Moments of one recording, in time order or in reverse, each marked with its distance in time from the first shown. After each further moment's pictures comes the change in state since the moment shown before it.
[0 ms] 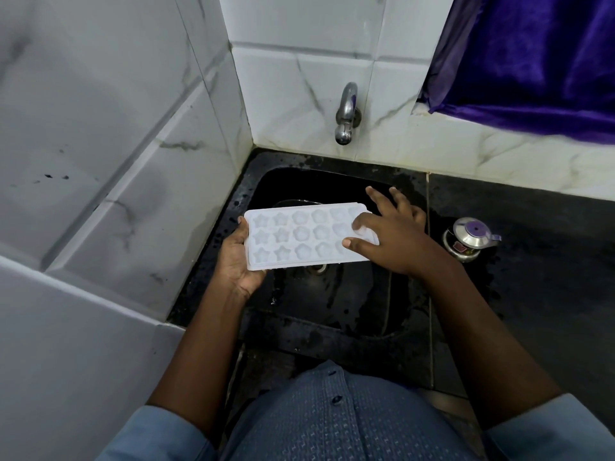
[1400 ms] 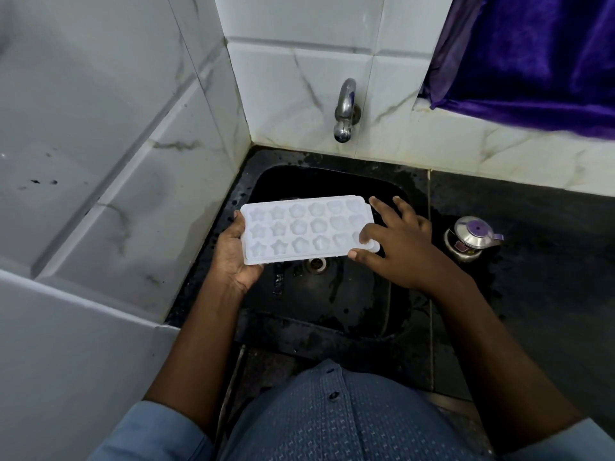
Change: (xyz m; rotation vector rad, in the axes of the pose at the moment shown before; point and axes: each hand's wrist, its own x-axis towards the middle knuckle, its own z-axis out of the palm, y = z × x) left_hand 0.014 0.006 0.004 -0.014 -0.012 0.027; right_hand -0.015 0.009 0.006 0.017 -0.005 -0.016
